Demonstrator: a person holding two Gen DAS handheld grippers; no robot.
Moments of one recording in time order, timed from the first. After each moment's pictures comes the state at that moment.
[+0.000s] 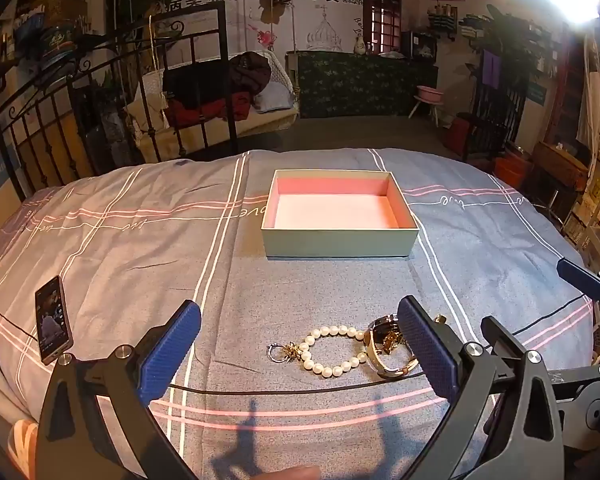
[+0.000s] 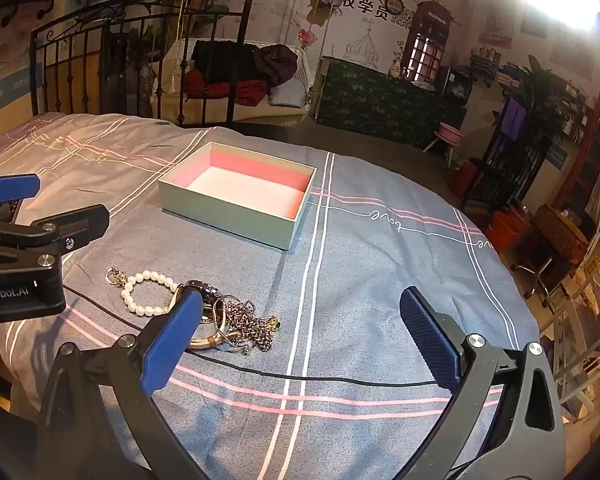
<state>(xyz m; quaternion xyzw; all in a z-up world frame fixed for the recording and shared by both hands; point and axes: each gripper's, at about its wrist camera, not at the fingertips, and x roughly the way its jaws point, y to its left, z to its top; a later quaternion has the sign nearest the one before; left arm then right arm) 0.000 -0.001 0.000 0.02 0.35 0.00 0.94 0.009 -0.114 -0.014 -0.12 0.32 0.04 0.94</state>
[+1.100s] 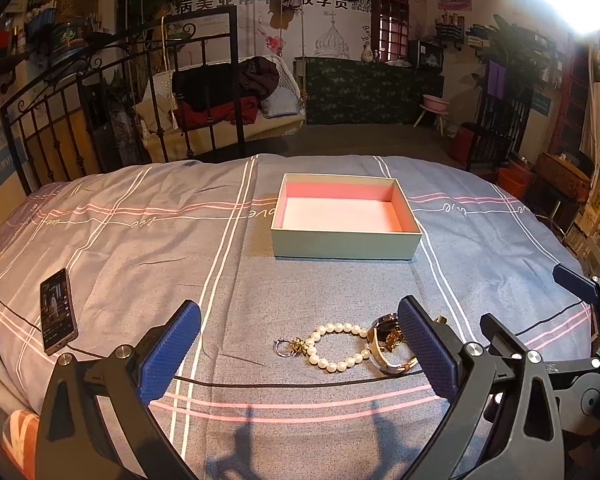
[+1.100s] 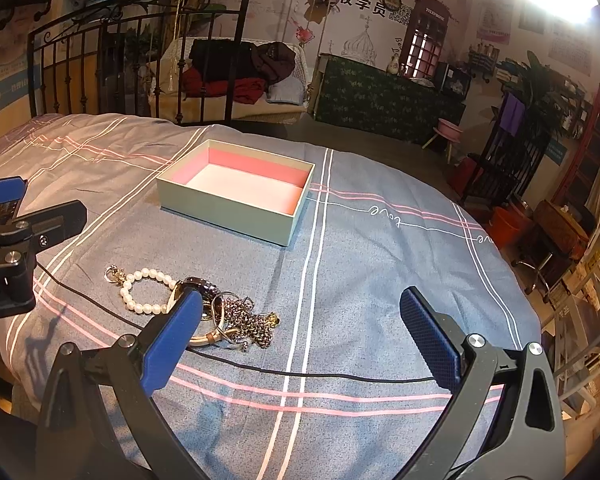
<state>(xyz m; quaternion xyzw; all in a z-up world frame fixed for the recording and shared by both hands) -0.015 0.009 0.004 0.00 0.34 0.01 0.94 0.011 -0.117 -0.015 -0.11 0.32 0.04 0.94</state>
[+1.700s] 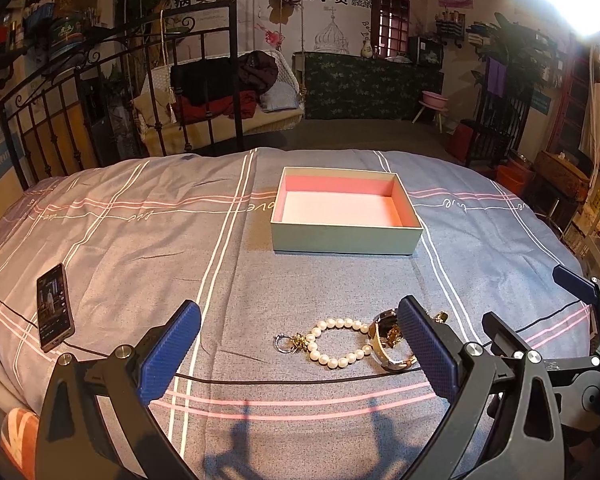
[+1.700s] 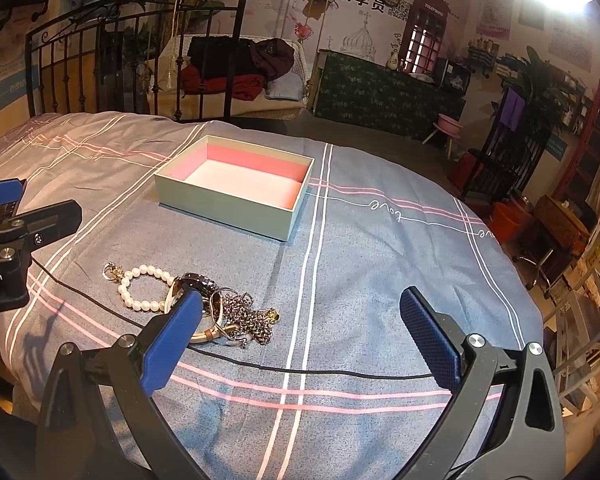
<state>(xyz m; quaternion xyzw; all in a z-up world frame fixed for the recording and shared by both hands) -0.009 0.011 -0.002 0.00 0.35 0.00 0.94 0.014 -0.118 -0.020 -0.10 0.33 0.04 0.94</state>
